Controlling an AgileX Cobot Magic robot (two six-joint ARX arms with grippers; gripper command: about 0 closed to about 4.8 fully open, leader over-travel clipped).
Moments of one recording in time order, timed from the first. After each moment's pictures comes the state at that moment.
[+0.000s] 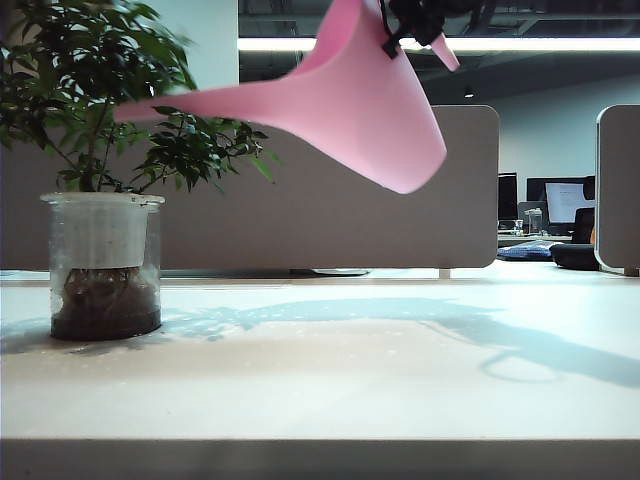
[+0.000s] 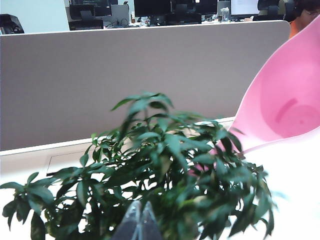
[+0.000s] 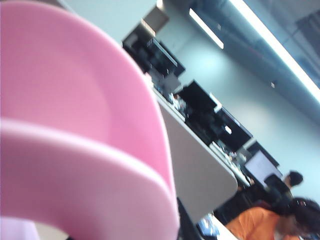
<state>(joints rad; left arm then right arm) -0.09 0.51 0.71 -0.18 0.17 0.05 0.41 1.64 1.29 0.55 0.26 -0.86</state>
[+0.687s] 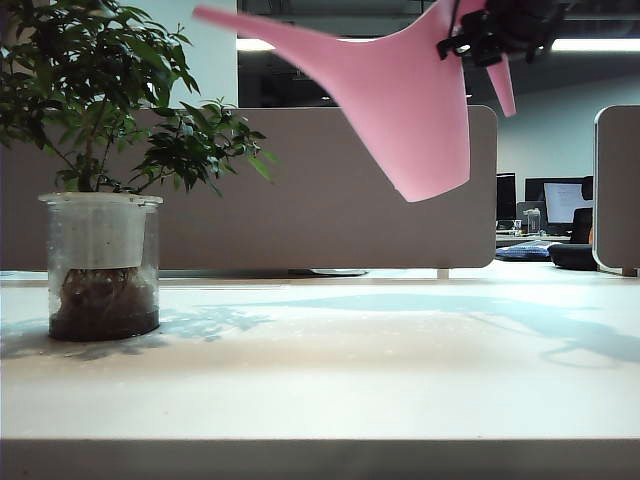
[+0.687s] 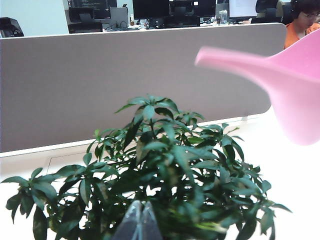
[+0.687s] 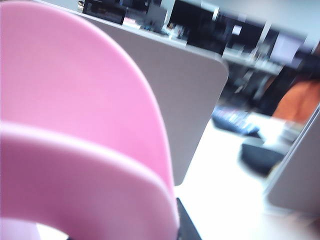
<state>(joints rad) -0.09 0.48 0.71 -0.20 0.17 0.05 0.22 1.64 1.29 0.39 0.27 -0.29</state>
